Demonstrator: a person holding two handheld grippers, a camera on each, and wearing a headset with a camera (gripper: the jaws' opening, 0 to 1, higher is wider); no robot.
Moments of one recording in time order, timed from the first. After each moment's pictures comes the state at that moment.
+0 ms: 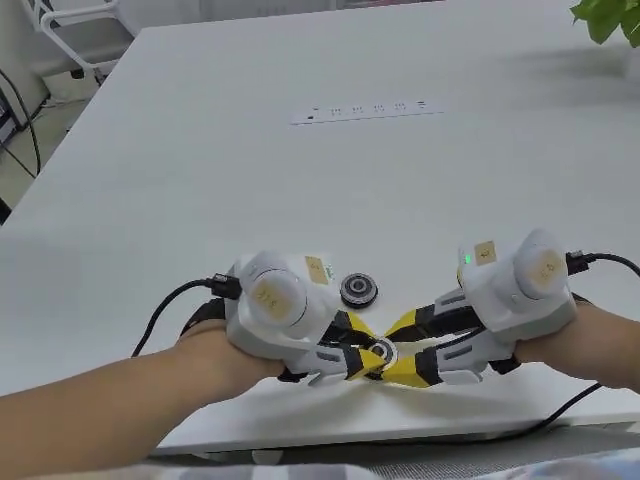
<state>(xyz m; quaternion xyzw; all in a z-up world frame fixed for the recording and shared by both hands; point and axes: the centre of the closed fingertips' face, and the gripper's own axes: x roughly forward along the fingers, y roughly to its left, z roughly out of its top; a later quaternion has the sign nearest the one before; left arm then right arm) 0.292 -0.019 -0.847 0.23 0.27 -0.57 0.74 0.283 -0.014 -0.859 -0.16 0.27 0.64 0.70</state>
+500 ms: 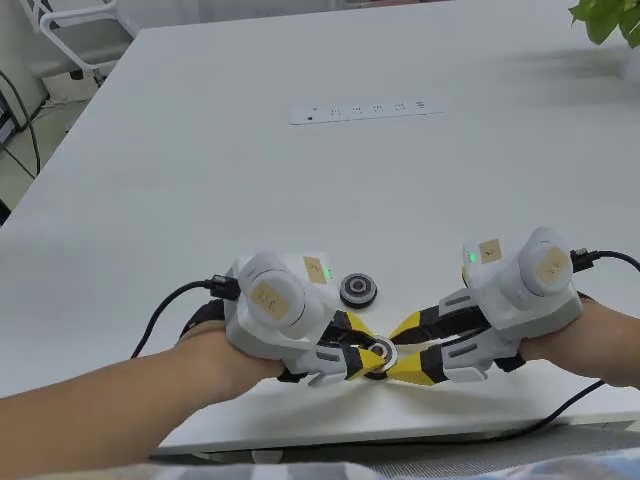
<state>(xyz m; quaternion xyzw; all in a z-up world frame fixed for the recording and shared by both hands) 0.292 -0.019 -0.847 0.22 0.27 -0.57 0.74 0.283 -0.017 -0.860 -0.16 0.28 0.64 0.69</state>
